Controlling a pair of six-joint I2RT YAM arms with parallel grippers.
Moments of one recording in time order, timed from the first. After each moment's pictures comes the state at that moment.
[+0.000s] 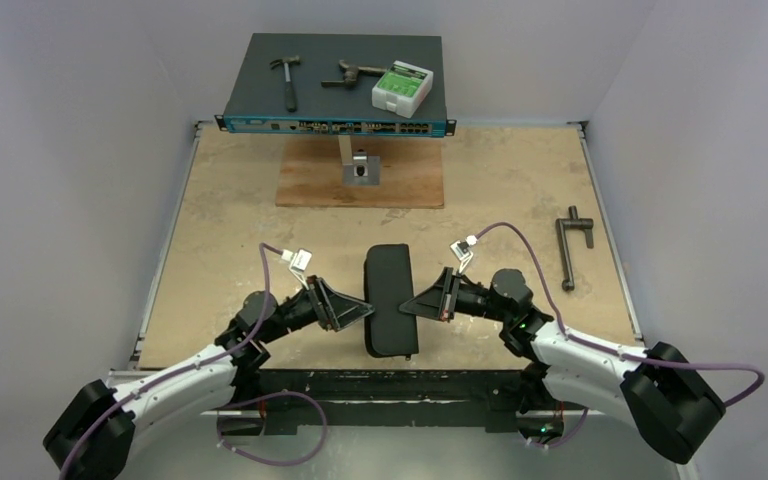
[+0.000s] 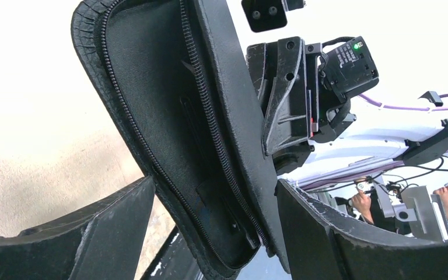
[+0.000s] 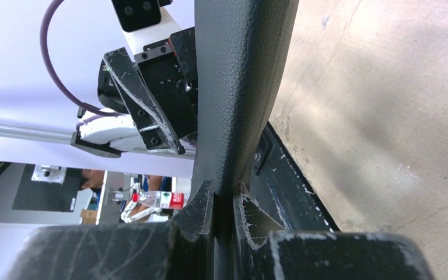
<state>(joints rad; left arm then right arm) -0.74 0.74 0.05 0.67 0.34 -1.01 0.69 0.99 0.18 0.73 -0.59 1.21</state>
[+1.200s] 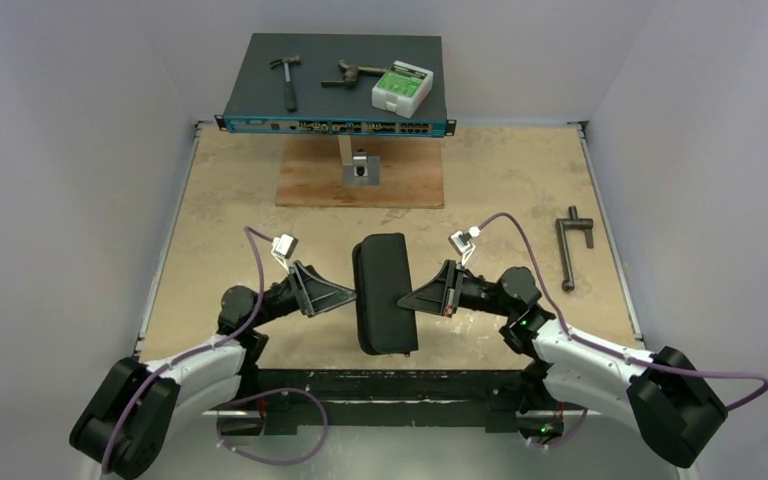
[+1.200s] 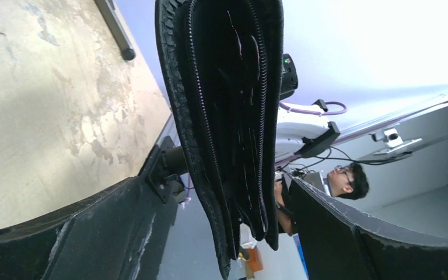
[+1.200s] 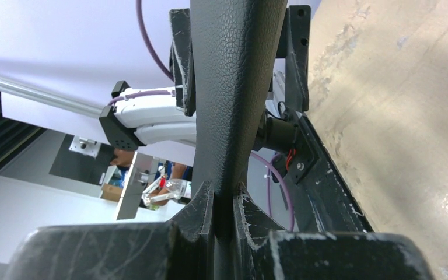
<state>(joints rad) -0.43 0.92 0.02 1.13 0.75 -1.35 0.69 0.96 0.22 0.84 -0.66 1.28</state>
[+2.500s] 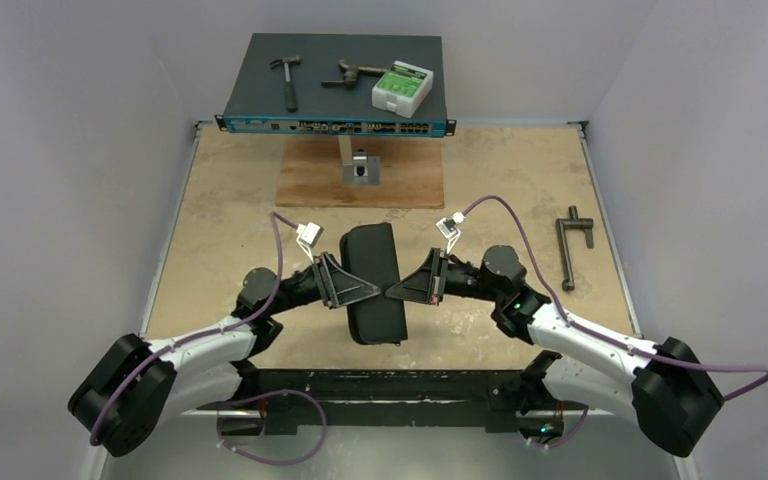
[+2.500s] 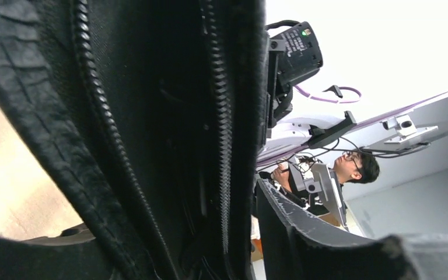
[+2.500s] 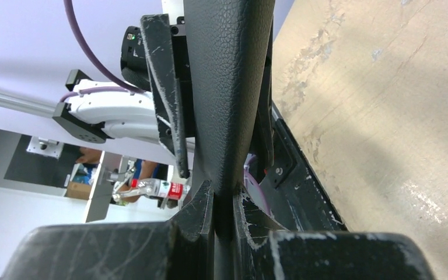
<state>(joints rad) -0.62 1.05 0.19 1.06 0.65 -1.27 0.73 1.02 0.41 0.58 -0.63 1.13</state>
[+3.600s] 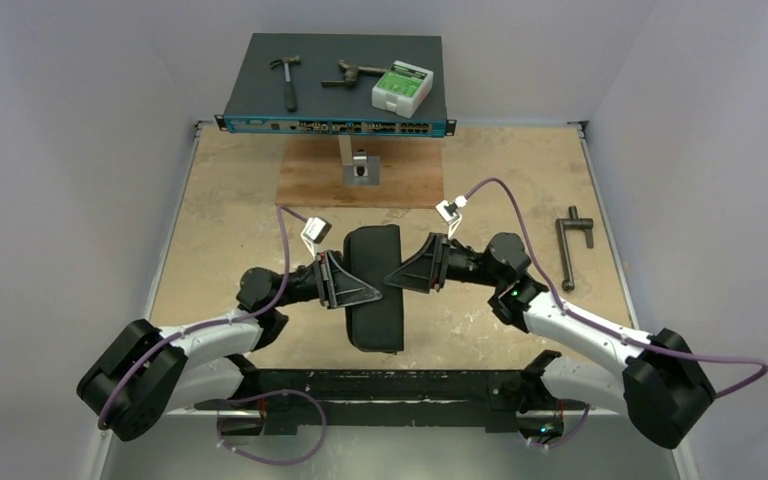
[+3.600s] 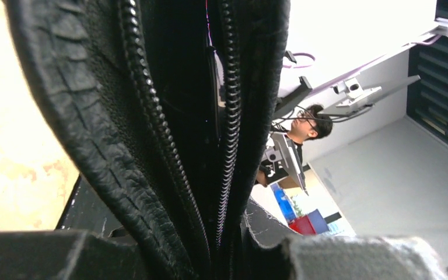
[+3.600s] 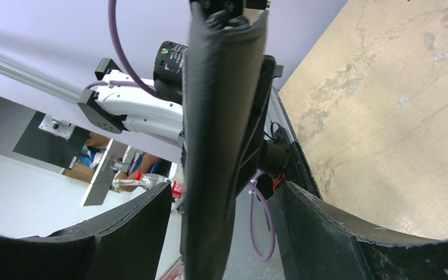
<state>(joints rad) -0.63 1.15 0.23 1.28 0.77 -1.42 0.67 1.06 0.49 0.68 -0.72 1.10</state>
